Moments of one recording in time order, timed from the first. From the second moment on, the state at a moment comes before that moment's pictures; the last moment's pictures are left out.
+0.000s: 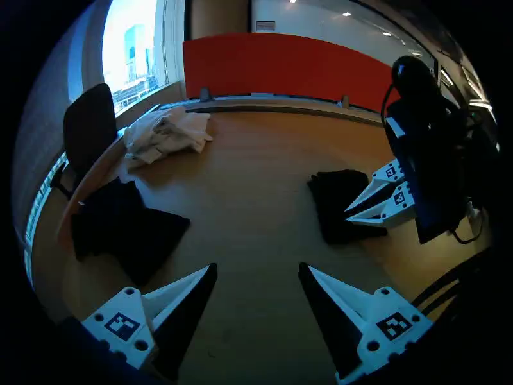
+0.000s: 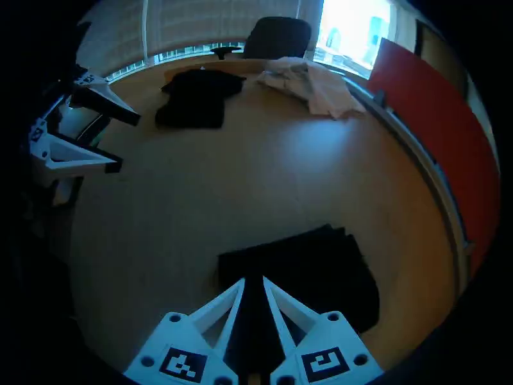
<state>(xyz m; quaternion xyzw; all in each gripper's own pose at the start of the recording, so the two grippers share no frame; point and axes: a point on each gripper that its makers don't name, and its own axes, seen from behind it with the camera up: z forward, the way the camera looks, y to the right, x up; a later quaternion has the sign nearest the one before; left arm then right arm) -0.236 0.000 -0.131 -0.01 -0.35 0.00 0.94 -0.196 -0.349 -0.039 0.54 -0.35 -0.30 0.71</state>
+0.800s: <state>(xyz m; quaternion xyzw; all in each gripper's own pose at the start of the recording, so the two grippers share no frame) -0.237 0.005 -0.129 -0.01 -0.35 0.00 0.94 -0.179 -0.340 -0.030 0.52 -0.33 -0.29 0.73</state>
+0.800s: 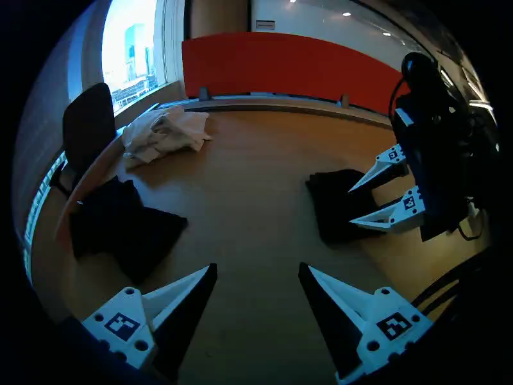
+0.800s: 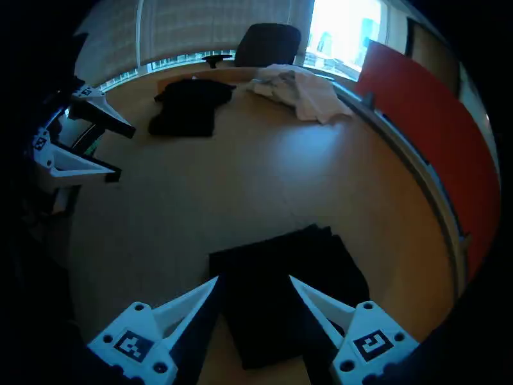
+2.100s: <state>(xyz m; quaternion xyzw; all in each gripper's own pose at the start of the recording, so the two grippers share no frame) -0.232 0.015 -0.121 -0.02 -0.35 0.01 0.94 -0.202 -0.244 -0.057 0.46 -0.39 -0.26 0.76</state>
